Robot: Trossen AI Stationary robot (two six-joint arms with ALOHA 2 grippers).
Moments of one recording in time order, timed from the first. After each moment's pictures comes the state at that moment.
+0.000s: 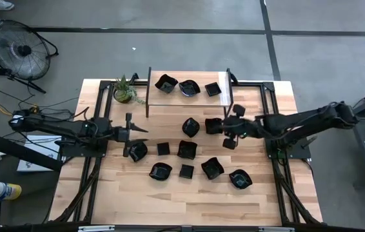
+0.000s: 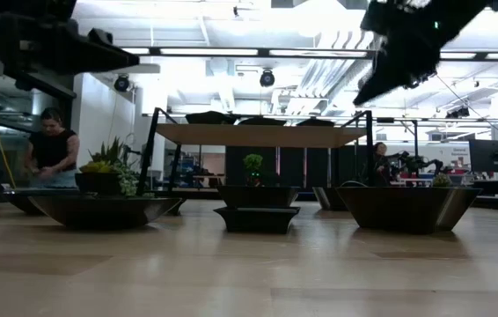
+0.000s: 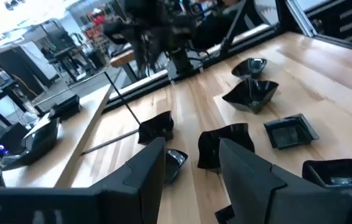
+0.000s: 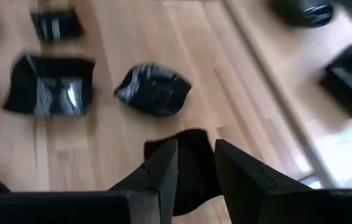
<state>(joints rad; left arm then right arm) -0.11 0.52 0.22 0.20 -0.12 0.41 0.08 1.10 0.73 -0.41 0.47 0.09</state>
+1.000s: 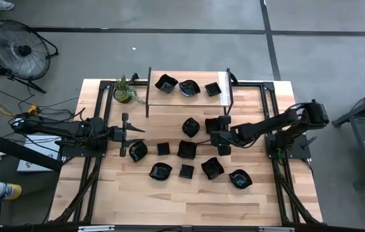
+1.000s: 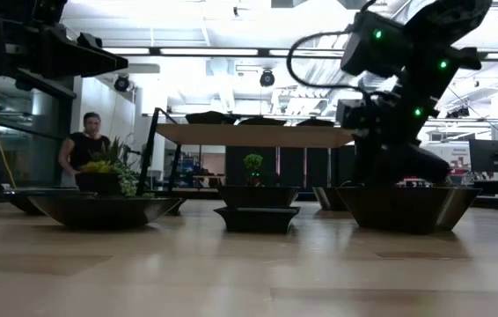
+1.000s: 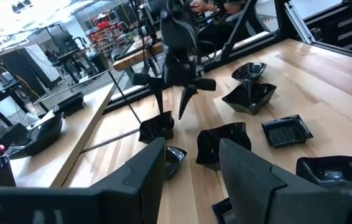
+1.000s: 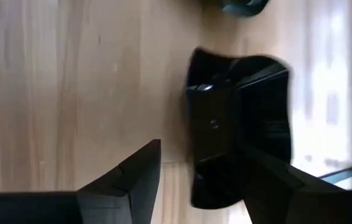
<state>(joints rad) -0.11 0.38 0.18 0.13 -0.12 0.39 0.07 1.55 0.71 -0.33 0.48 -0.11</state>
